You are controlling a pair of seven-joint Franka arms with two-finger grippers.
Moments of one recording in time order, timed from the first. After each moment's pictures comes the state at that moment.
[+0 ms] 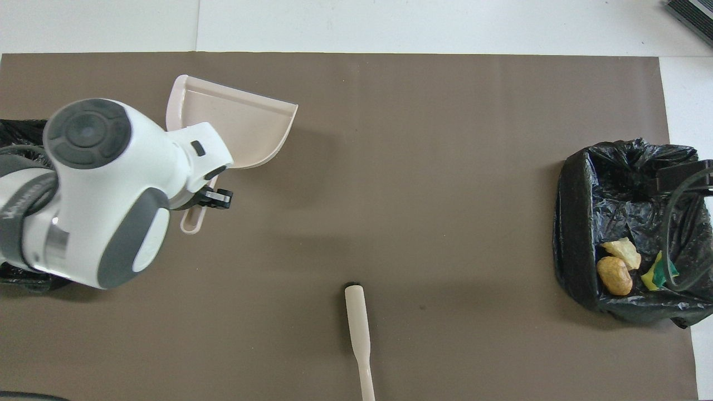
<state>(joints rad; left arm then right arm) -0.50 0.21 -0.02 -1.73 0.07 1.90 -0.32 0.05 -0.05 -0.10 -1.52 0.01 1.50 0.03</state>
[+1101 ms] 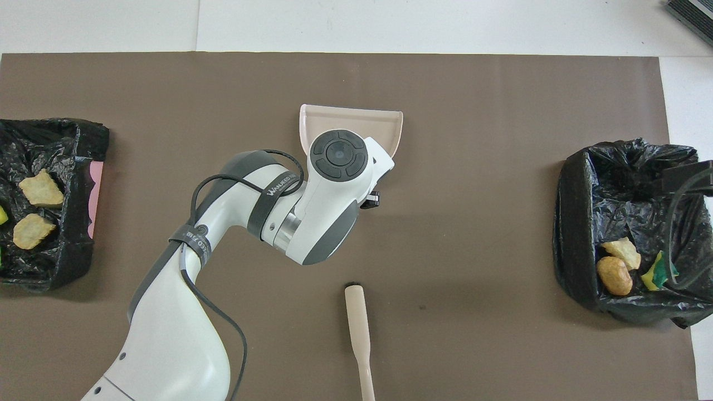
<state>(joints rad) -0.65 0.50 -0.01 -1.54 -0.01 2.03 -0.51 0.05 -0.05 -0.10 -1.53 -0.01 1.51 0.03</state>
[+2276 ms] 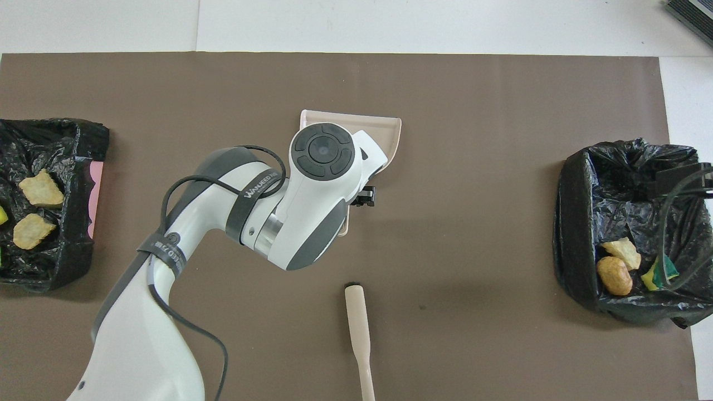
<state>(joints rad) -0.65 0.34 0.02 -1.61 0.01 1.97 -0.44 0.05 -0.05 -0.10 -1.54 -0.01 1.51 0.03</state>
